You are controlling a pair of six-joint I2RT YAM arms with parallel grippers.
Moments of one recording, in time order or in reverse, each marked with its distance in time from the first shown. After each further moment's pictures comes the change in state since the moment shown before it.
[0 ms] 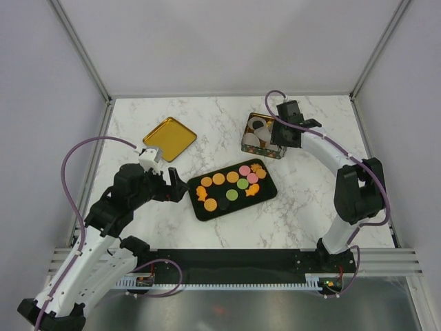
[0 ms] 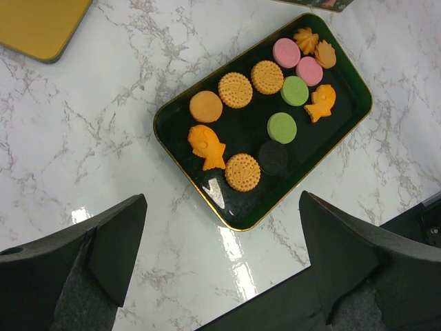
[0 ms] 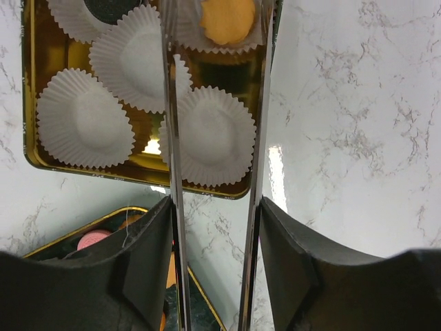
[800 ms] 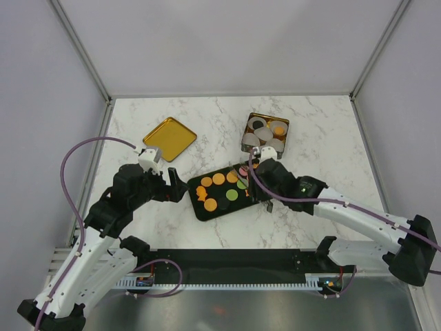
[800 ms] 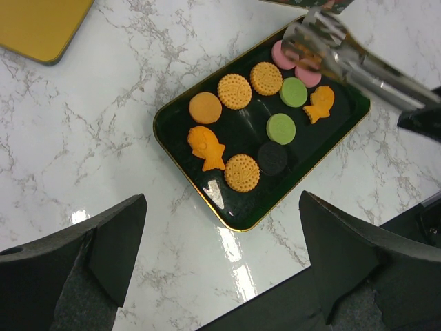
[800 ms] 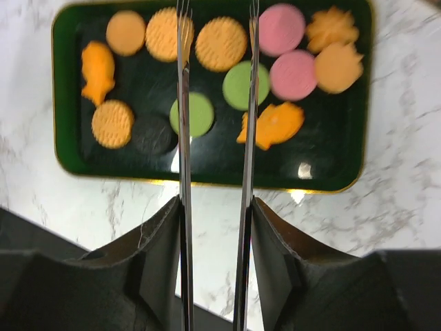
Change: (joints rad) left arm 0.000 -0.008 0.000 0.000 0.000 0.000; right arm 0.549 -0.594 -0.428 -0.018 0.011 0.094
